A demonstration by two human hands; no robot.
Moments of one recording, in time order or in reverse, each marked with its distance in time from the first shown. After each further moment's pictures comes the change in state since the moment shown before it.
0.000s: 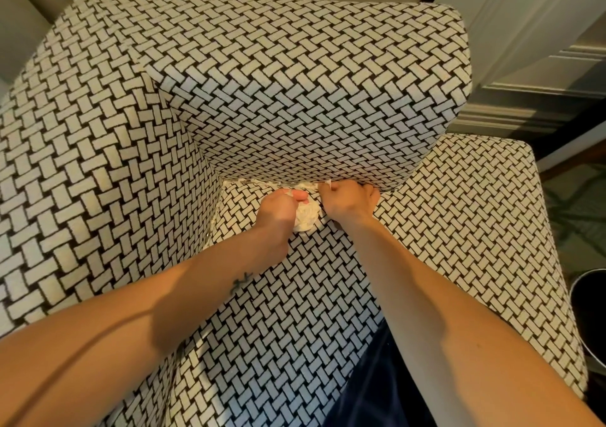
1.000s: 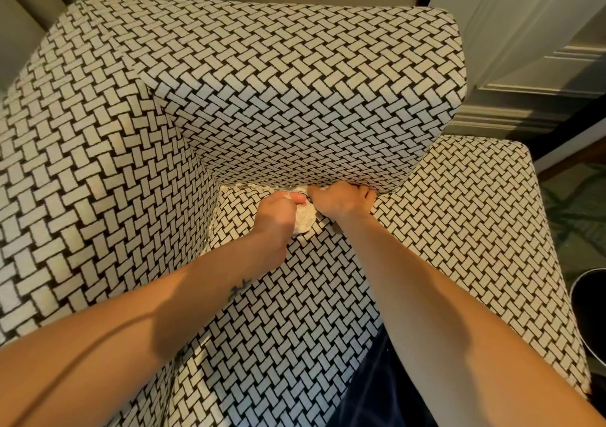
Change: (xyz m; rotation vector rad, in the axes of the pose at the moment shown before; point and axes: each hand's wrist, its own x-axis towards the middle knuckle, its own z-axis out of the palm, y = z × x) left_hand -0.002 0.002 0.003 -0.029 -0.010 0.041; right_hand 0.008 -0.012 -0.003 -0.181 -0.120 0.053
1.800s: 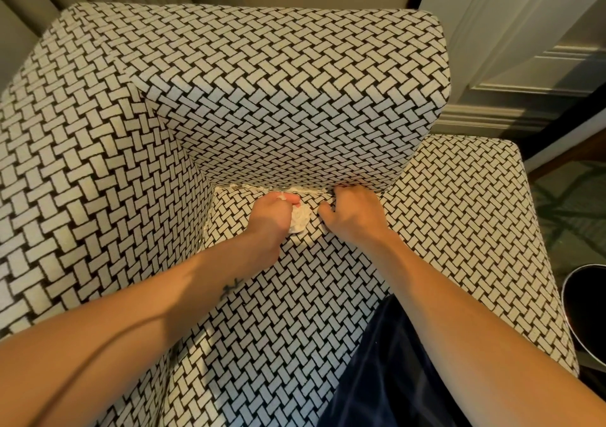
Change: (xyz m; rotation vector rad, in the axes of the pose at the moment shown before) left_hand 0.005 -0.006 0.001 0.078 0.023 -0.014; right_hand -0.037 0.043 -0.013 -0.161 0.225 -0.378
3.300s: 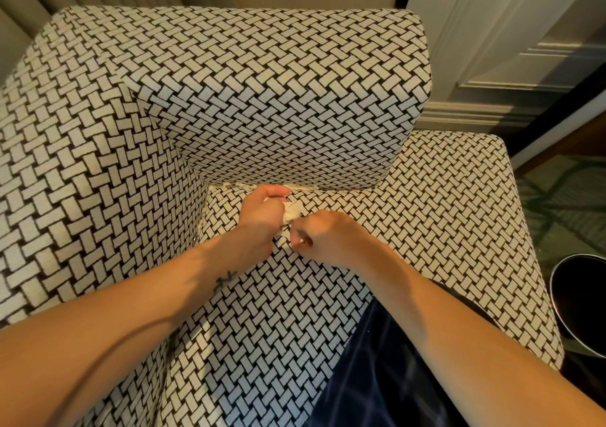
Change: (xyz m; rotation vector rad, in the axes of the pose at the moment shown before) left_hand -0.007 0.000 -0.004 0.039 -0.011 0.088; right_hand -0.042 -0.017 -0.011 0.056 -0.272 -0.379
